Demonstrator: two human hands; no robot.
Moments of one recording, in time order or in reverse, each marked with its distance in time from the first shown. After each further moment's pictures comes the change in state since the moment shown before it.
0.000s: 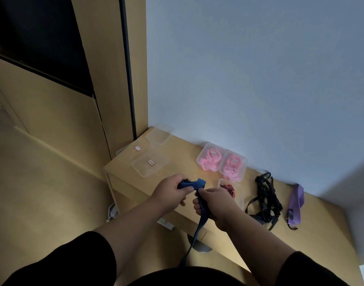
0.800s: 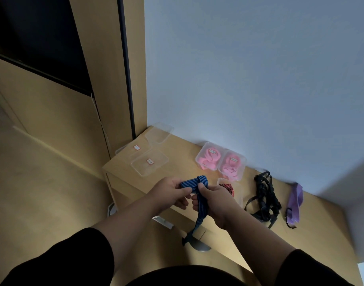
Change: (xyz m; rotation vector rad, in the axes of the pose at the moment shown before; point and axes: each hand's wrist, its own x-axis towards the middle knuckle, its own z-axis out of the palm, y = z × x) left_hand -0.002 -0.001 -0.006 -0.251 -0.180 -0.117; right_hand -0.001 -0.002 -0.004 0.039 -0.040 -0.029
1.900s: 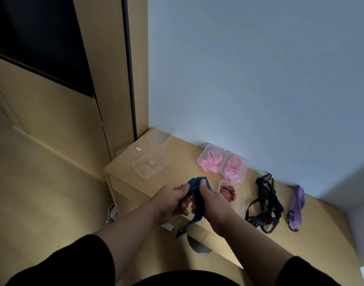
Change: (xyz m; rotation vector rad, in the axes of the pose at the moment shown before) left_hand -0.008 -0.002 0.005 -0.419 -0.027 -0.154; right_hand -0.008 0.002 0.021 -0.068 -0.022 -0.113
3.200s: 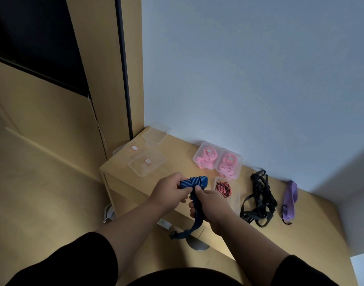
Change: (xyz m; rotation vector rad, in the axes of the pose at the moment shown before) left_hand 0.005 -0.002 0.003 0.721 0.230 0.341; right_hand -0.007 0.010 -0.005 -0.019 0.097 0.119
